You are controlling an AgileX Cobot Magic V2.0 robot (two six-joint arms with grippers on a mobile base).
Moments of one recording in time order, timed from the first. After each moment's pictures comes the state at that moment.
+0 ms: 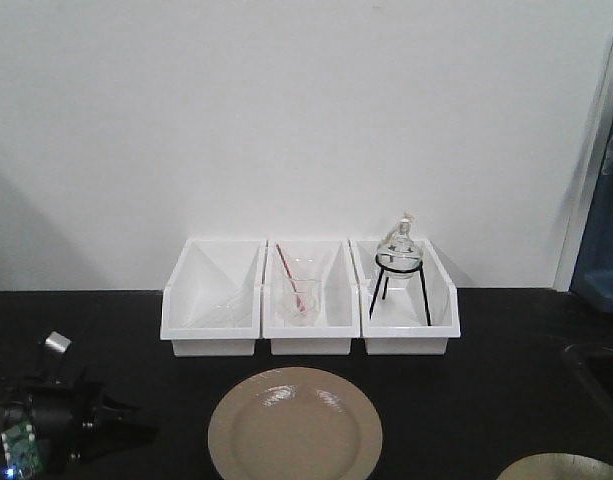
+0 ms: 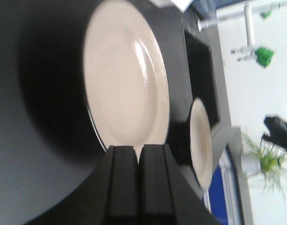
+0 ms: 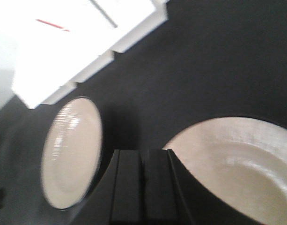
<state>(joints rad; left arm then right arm) 0.12 1.91 -1.09 -1.41 1.16 0.96 -0.63 1.51 -1.00 1.09 1.04 -0.75</state>
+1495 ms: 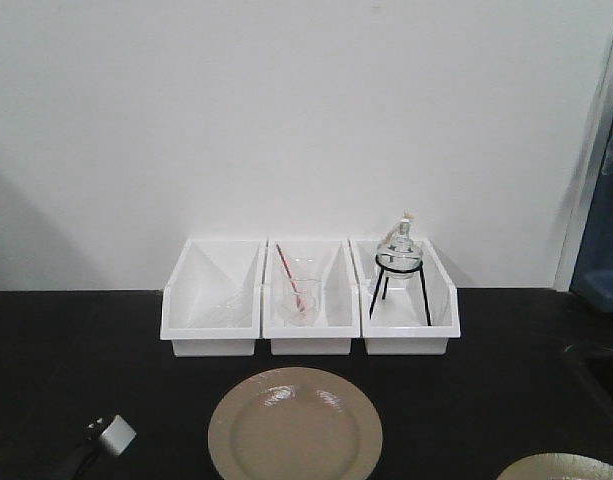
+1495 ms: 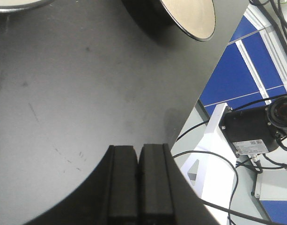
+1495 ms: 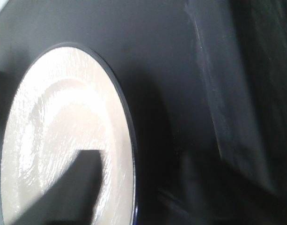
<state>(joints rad) -0.15 1.52 -0.73 -1.26 1.08 1.17 -0.92 1.90 -1.00 0.97 1.13 -1.19</state>
